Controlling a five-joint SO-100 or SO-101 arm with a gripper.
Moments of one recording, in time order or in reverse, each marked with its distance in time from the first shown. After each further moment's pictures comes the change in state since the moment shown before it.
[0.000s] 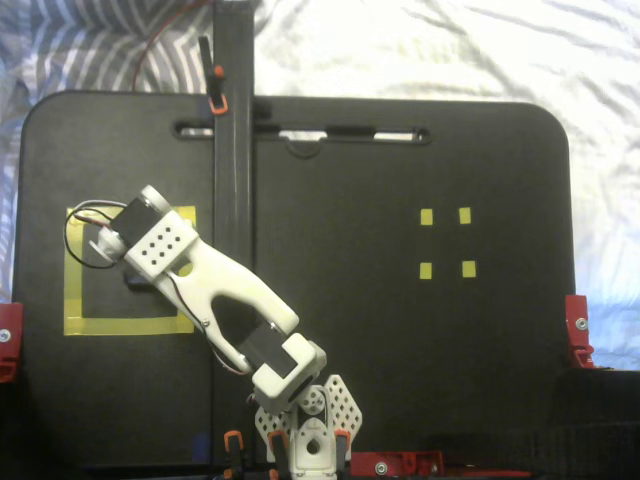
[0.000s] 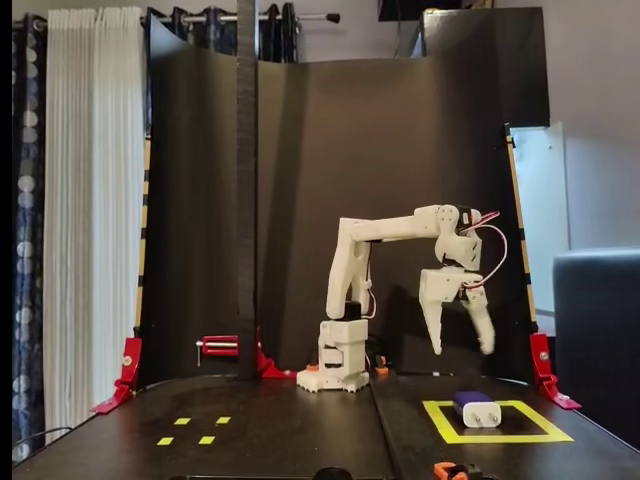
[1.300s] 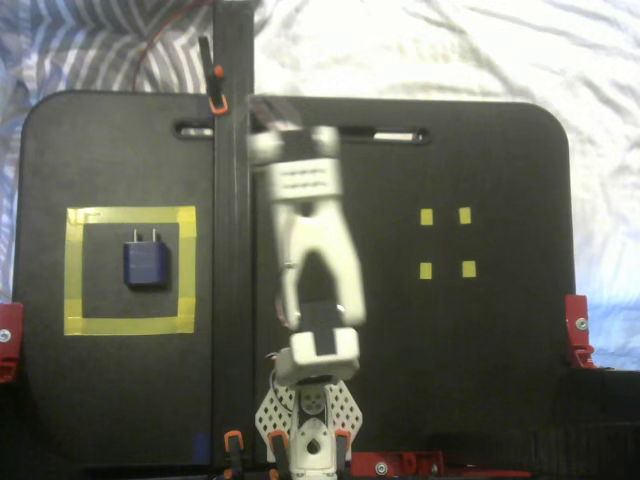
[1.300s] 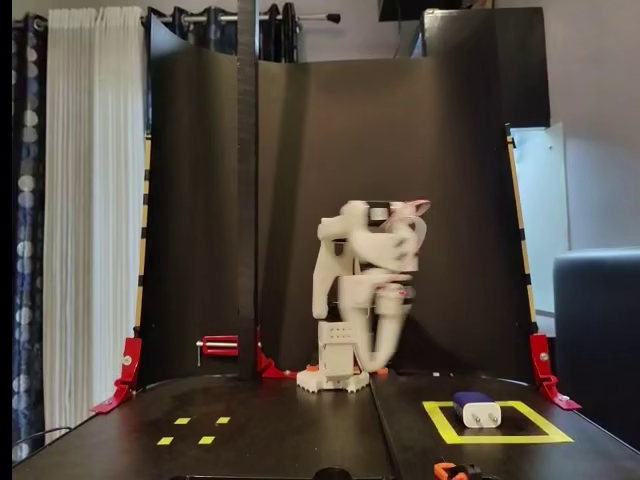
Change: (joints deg) arm 42.3 2.0 0.0 -13.8 -6.4
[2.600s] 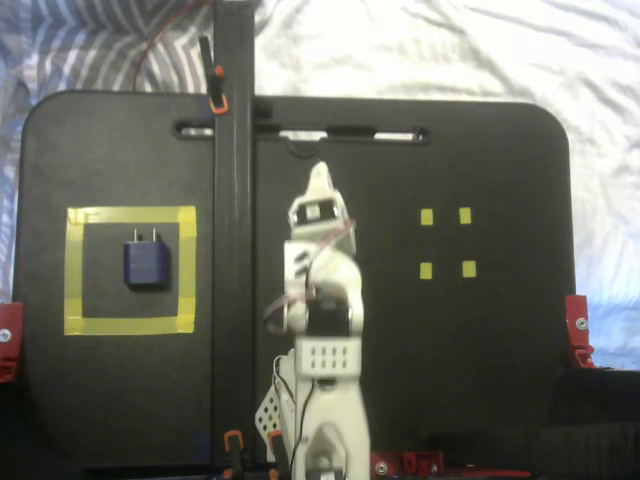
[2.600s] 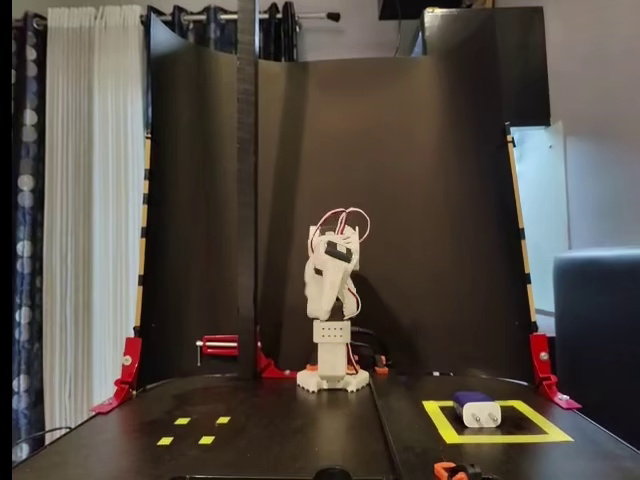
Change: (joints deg) arm 3.5 75.1 71.4 -51.4 40.3
